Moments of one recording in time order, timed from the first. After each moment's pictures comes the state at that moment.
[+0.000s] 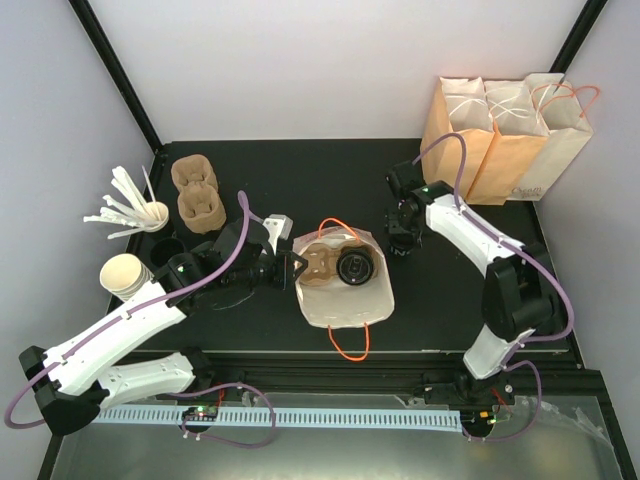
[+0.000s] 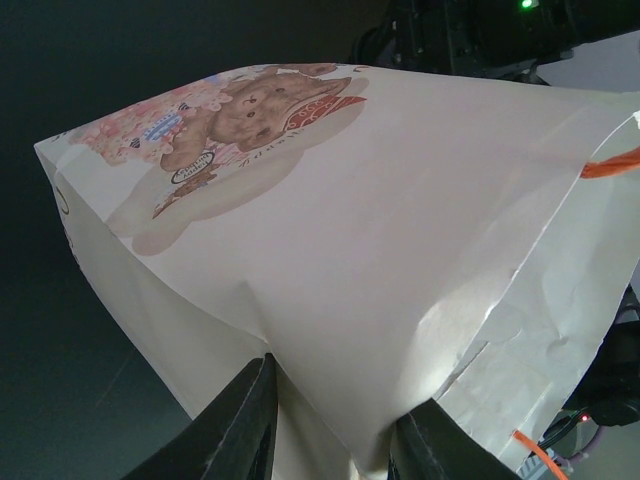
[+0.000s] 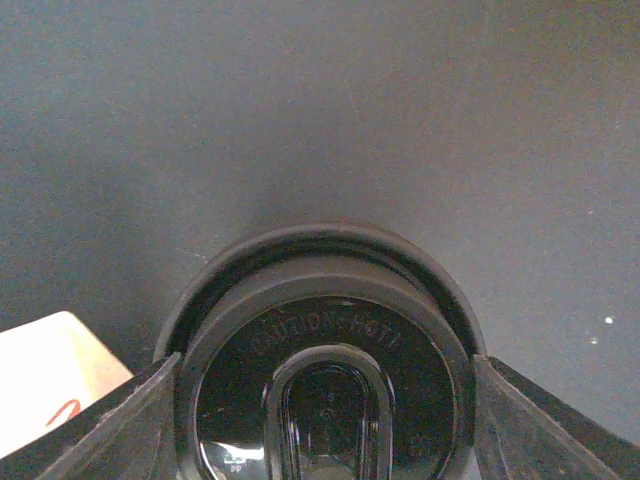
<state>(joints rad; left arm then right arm) -0.86 0.99 1.06 -0.75 0.05 -0.66 0.42 1.71 1.34 -0.85 0.21 0.37</state>
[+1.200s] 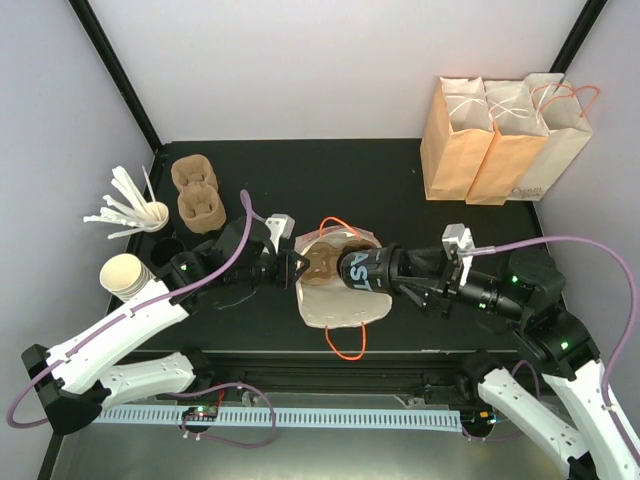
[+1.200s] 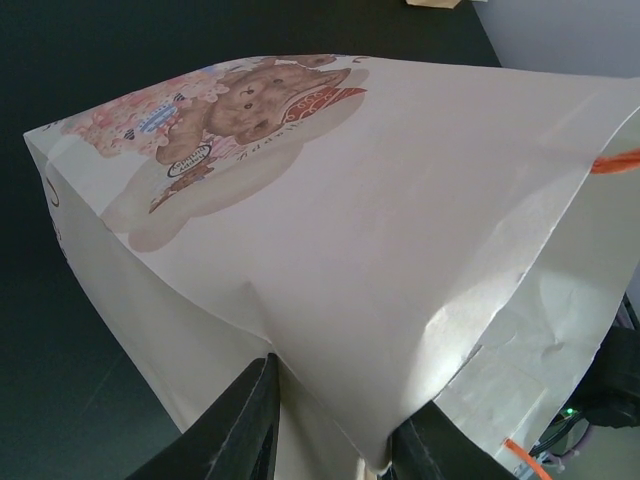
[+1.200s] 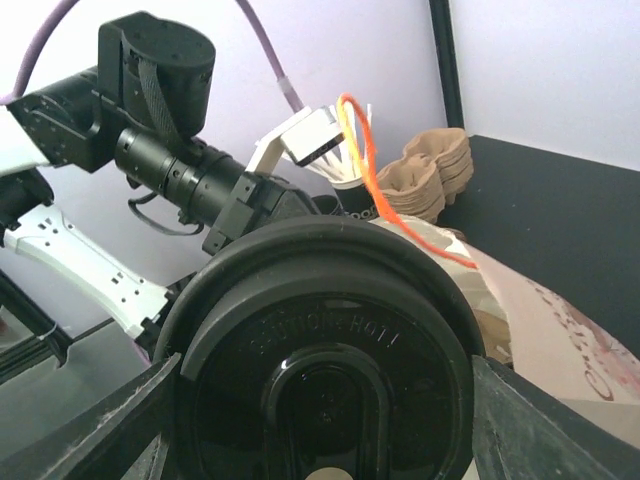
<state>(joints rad) -0.85 1.00 1.05 -0.72 0.08 -0.67 0.54 0.54 0.98 -0.61 -0.60 0.21</state>
